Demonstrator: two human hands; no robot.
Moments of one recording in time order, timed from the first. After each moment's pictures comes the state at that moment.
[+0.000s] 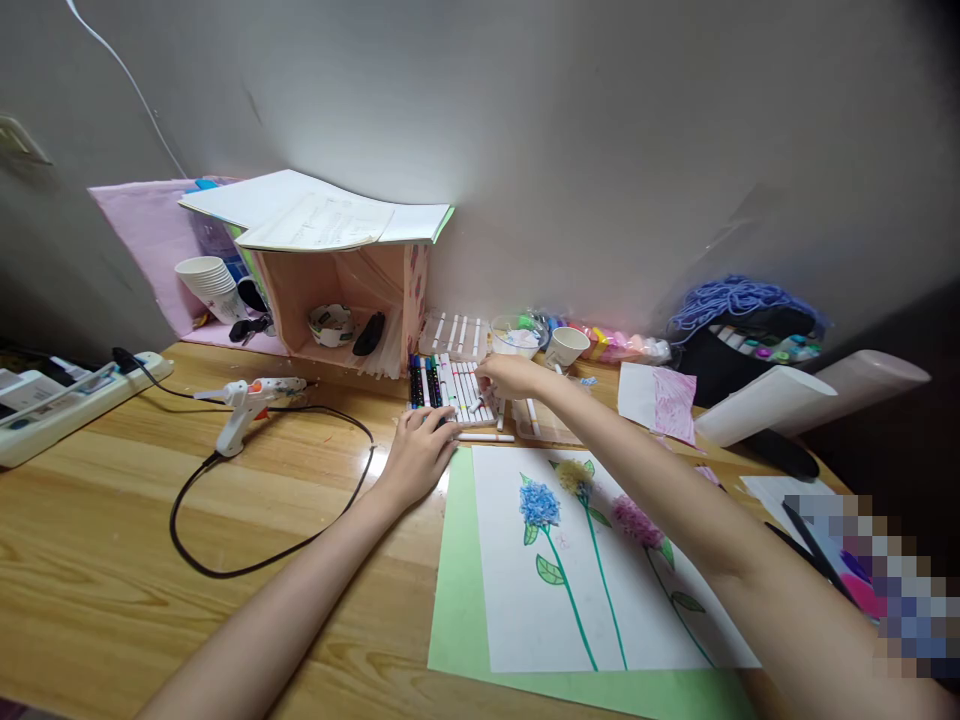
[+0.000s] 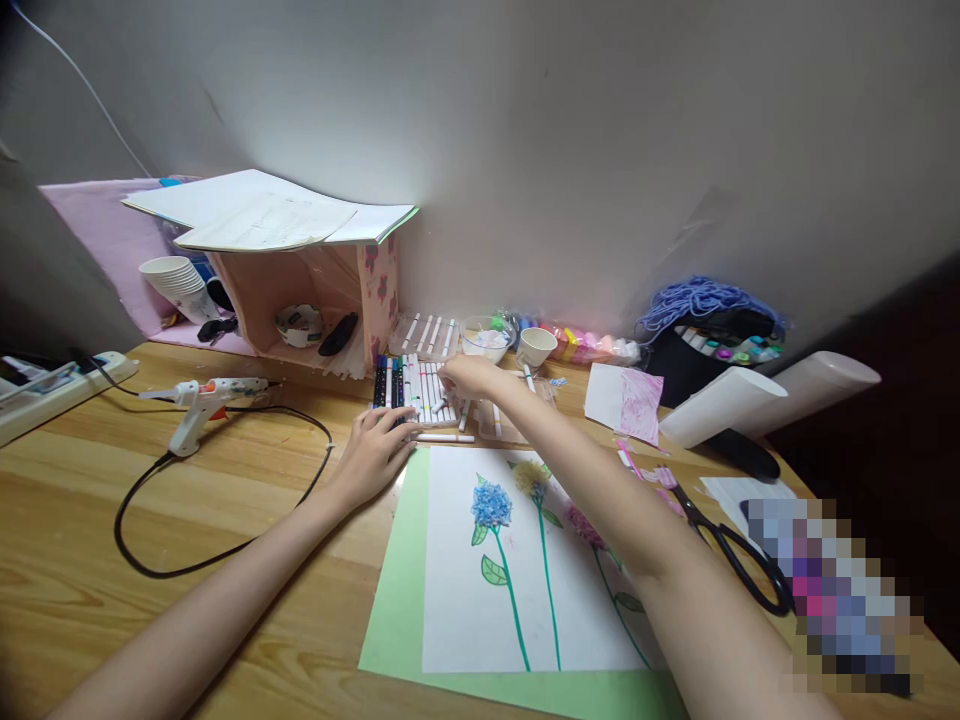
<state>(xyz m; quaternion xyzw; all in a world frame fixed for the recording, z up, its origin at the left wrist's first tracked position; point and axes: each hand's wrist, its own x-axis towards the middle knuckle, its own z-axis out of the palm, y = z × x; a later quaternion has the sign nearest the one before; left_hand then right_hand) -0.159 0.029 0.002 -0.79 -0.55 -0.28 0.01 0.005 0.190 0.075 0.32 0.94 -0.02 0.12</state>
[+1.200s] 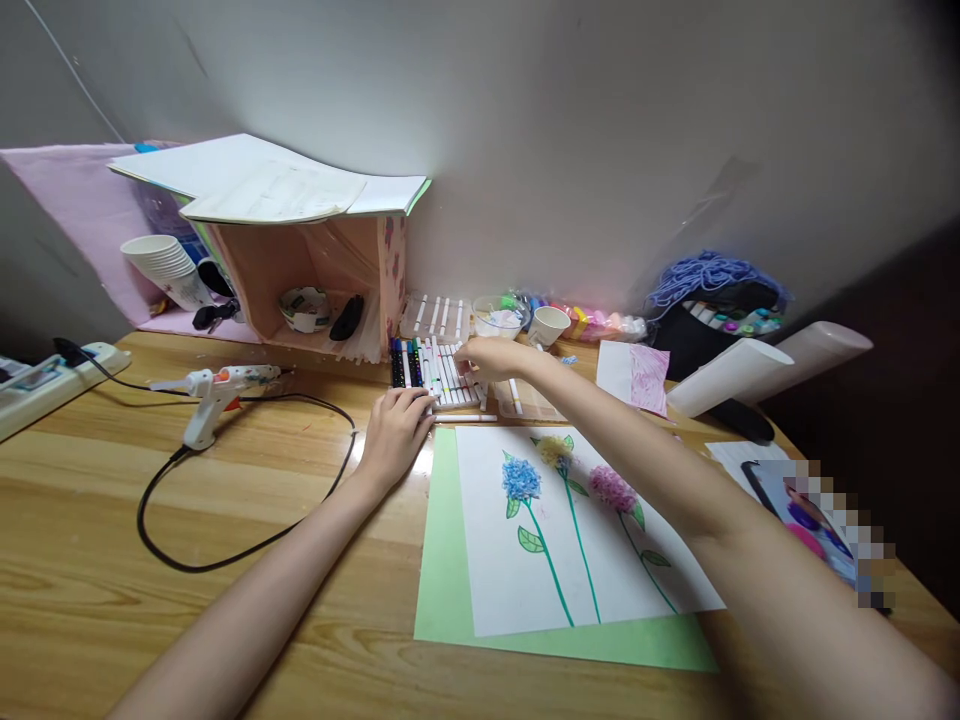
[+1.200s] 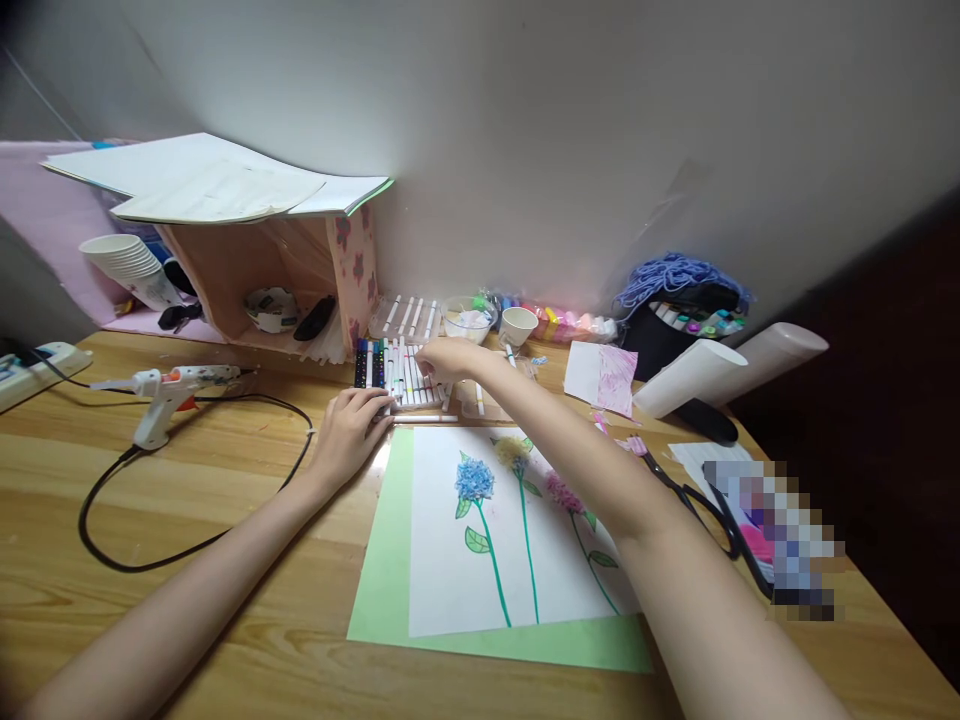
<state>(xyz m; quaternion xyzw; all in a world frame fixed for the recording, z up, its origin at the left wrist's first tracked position) -0.160 0.033 0.003 -0.76 -0.58 -0.30 0.03 0.006 0.186 0.080 0.29 0.95 -0.04 0.12</state>
